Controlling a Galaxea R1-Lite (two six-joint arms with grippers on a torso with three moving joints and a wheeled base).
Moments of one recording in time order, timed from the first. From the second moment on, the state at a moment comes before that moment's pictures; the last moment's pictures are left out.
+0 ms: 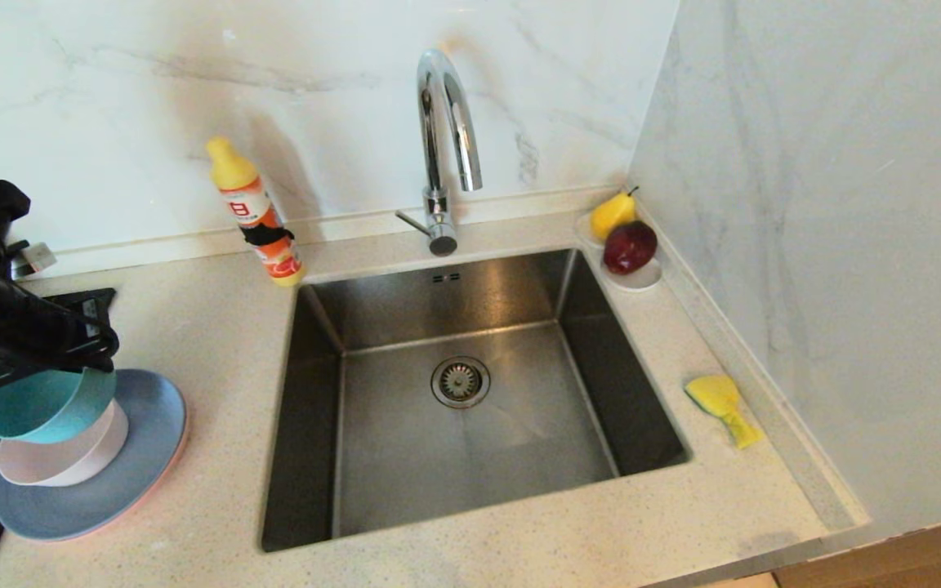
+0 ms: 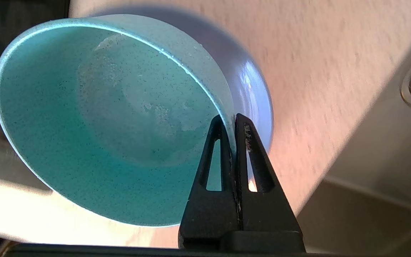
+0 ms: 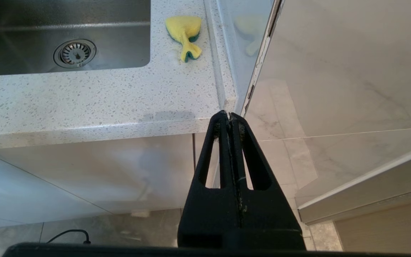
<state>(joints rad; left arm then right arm) 0.32 1.80 -1.53 0.65 -0.04 -0.22 0.01 0.00 0.00 0.00 0.01 -0.01</state>
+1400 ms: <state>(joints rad) 0.34 1.80 -1.44 0.69 -0.03 -0.19 0.01 0.00 0.00 0.00 0.01 -0.01</state>
